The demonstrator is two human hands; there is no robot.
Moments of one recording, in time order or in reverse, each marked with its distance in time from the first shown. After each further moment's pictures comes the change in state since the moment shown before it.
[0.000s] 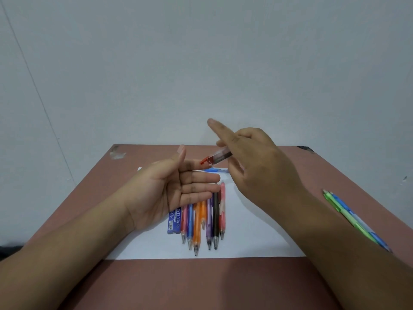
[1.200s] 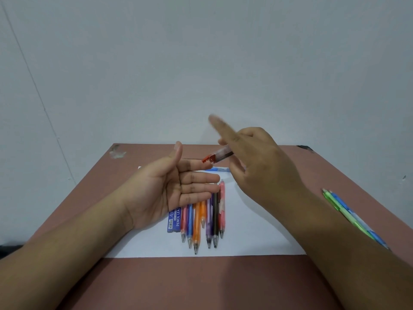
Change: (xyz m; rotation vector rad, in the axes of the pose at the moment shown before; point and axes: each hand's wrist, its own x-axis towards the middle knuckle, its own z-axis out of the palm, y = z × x) left_hand -0.001 0.003 0.001 0.013 -0.022 -0.038; right_hand -0.001 0.003 0.003 0.021 -0.017 0.019
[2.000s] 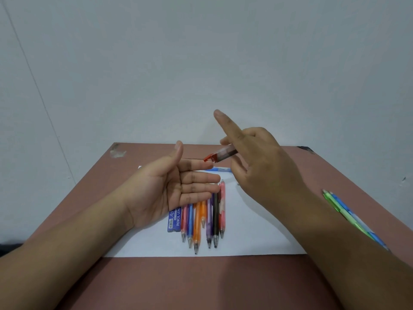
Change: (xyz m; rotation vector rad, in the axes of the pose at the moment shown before) left_hand 0.000 0.000 -0.001 -0.014 -0.010 -0.006; right_hand 0.000 -0.003 -0.003 0.017 -0.033 0.057
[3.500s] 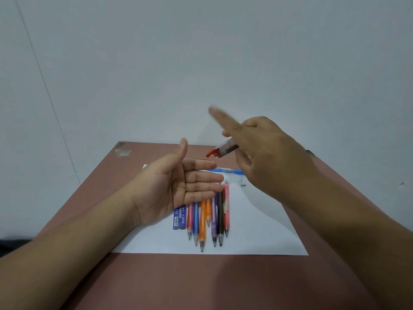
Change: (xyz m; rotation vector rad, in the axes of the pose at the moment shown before) left_hand -0.001 0.002 -0.005 -0.017 -0.028 -0.011; right_hand 0.023 -0.009 -0.027 -0.134 -0.082 -0.157
